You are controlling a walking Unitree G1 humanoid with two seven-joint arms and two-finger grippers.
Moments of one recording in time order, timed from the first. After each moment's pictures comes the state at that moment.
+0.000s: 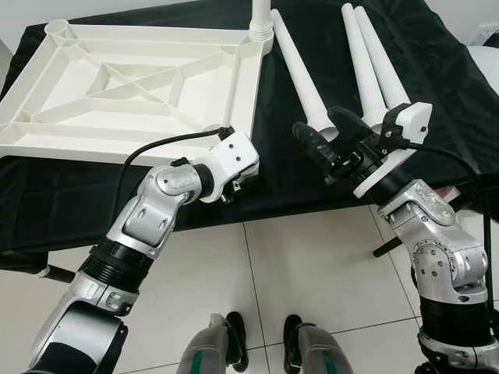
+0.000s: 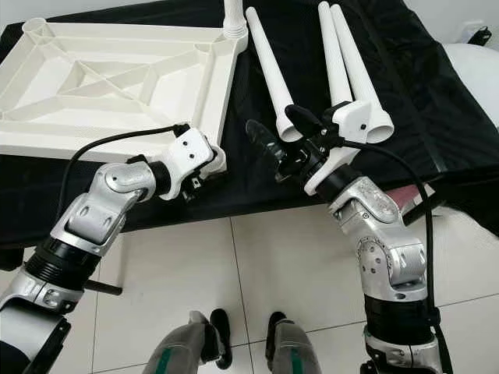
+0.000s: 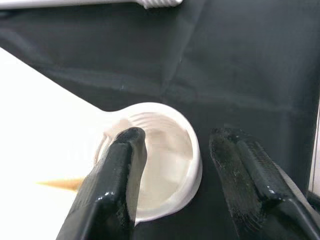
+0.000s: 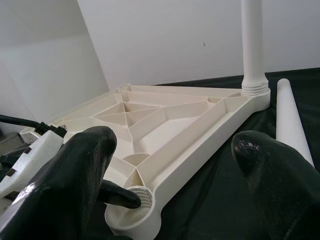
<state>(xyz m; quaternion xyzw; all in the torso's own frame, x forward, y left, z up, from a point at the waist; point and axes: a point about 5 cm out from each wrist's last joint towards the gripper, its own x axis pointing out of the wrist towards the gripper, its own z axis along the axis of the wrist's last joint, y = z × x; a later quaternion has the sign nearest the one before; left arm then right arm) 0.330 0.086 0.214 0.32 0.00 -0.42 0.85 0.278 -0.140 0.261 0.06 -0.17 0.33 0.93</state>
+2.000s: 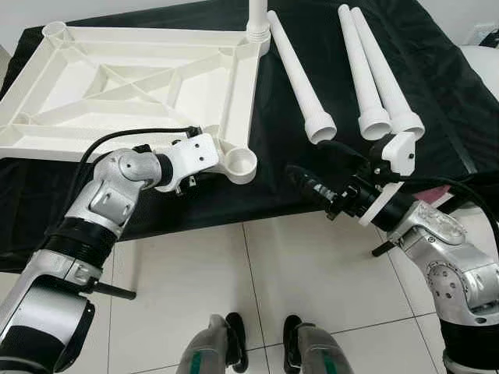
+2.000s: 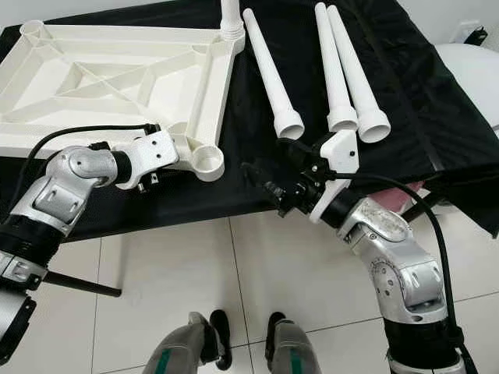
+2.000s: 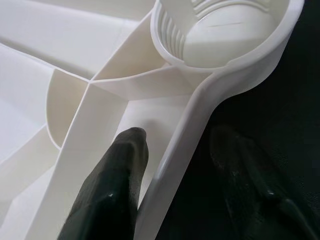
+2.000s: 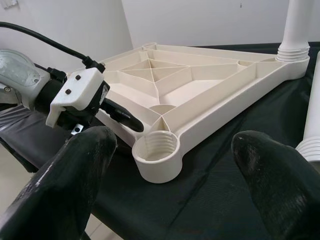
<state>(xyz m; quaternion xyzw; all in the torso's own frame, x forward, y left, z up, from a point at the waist) 0.355 0.140 0.212 0.45 0.05 -0.41 0.79 0.260 -0.143 0.239 0.00 -0.11 0.39 0.91</state>
